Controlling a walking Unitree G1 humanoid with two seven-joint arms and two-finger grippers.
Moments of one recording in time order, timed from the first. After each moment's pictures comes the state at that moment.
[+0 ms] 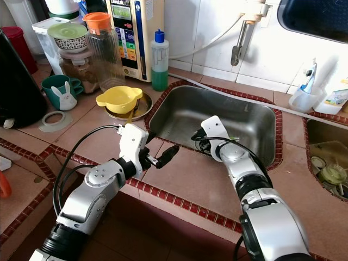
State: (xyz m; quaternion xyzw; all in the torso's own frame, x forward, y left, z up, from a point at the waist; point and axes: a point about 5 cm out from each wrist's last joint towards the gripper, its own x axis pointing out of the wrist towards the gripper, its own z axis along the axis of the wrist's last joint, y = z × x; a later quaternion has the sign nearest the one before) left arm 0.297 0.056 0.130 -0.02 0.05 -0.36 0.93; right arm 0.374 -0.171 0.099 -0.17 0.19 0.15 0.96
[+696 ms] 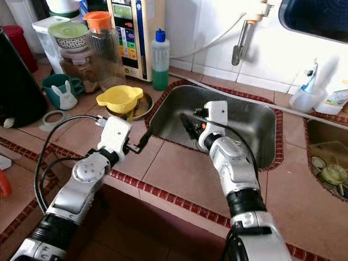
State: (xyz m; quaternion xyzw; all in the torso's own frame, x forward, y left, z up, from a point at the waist) left arm 0.327 0.107 0.129 0.16 -0.02 -0.20 0.97; right arm 0.353 -0.135 0.159 0.12 0.02 0.19 0.97
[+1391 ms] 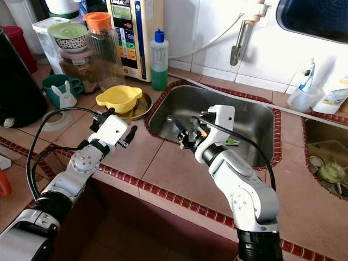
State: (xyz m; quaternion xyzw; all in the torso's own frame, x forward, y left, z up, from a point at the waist) left arm 0.355 0.133 0.115 0.29 -0.03 -0.17 0.94; right arm 0.291 -0.116 0.183 0.20 0.07 0.26 0.94
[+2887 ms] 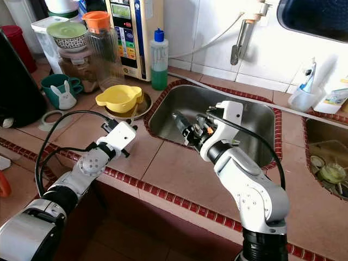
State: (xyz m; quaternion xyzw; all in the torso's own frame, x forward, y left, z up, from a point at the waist) left arm 0.360 0.126 0.106 0.33 -0.04 -0.19 0.92; right arm 0.291 -0.129 0.192 0.21 0.06 0.23 0.95
